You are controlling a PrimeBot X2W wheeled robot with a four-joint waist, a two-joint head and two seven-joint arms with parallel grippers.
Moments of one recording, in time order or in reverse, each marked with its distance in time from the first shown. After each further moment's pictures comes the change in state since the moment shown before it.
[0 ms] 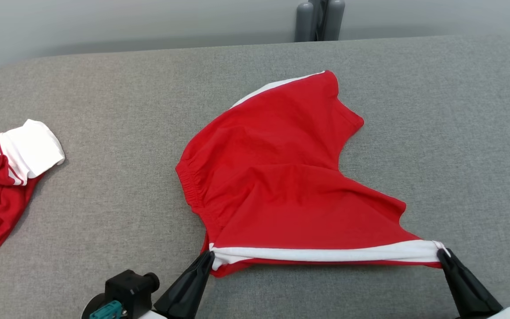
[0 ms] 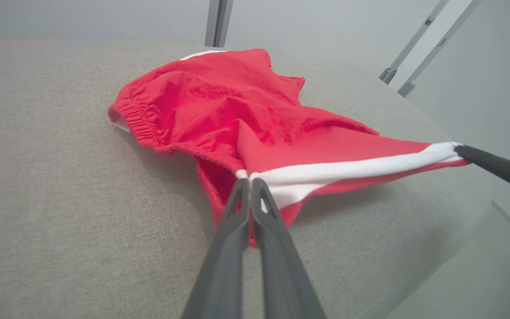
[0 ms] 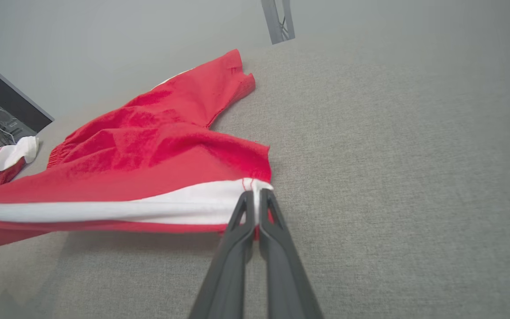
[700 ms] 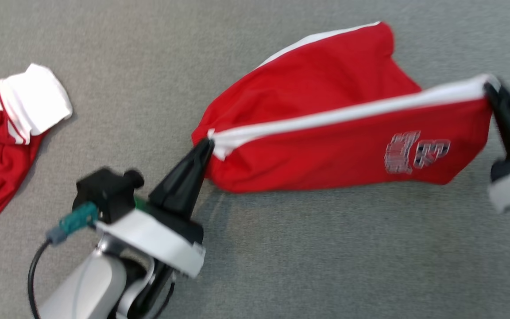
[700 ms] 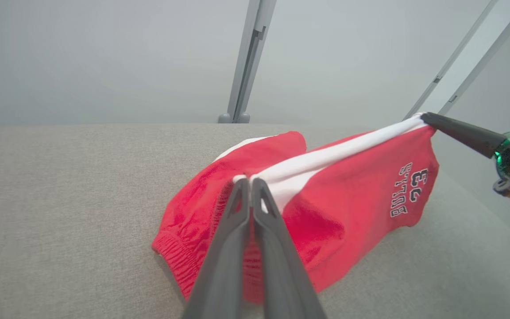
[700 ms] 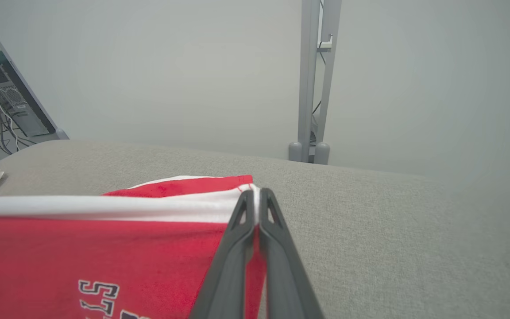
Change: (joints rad) left arm -0.312 -0.056 0.087 0.034 -0.025 -0.081 -0.009; right arm -0.546 -0.190 -0.001 0.071 -0.043 0.002 0.068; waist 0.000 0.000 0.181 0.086
